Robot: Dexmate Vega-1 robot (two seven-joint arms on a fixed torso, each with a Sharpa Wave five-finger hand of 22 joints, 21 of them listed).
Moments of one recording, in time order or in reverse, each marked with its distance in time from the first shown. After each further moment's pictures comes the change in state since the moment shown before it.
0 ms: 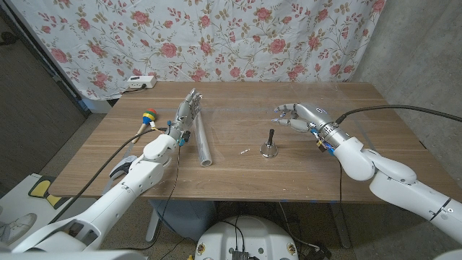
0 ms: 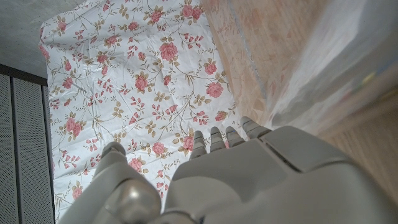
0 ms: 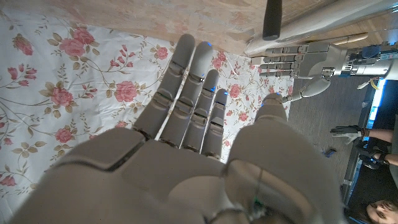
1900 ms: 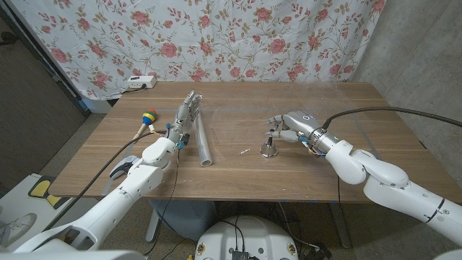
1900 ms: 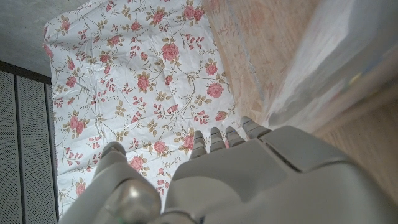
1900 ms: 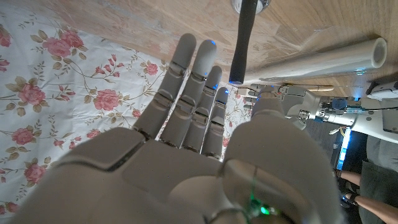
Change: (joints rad) left arm 0.042 0.011 -0.011 -0.040 -0.007 -0.013 0.010; left_hand 0.000 0.000 -0.003 0.003 0.000 -0.004 -0.004 0.000 0.000 0.000 0.000 0.000 0.000 0.000 0.000 0.000 0.000 0.000 0.000 0.000 0.000; right arm 0.029 -0.029 -0.093 -0.072 -0.160 -0.119 0.108; right_hand 0.079 0.000 0.044 -0.005 0.000 0.036 -0.011 0.005 0.009 0.080 -0.031 0.039 0.005 0.059 -0.023 -0.069 0.021 -0.006 -0.016 0.074 0.000
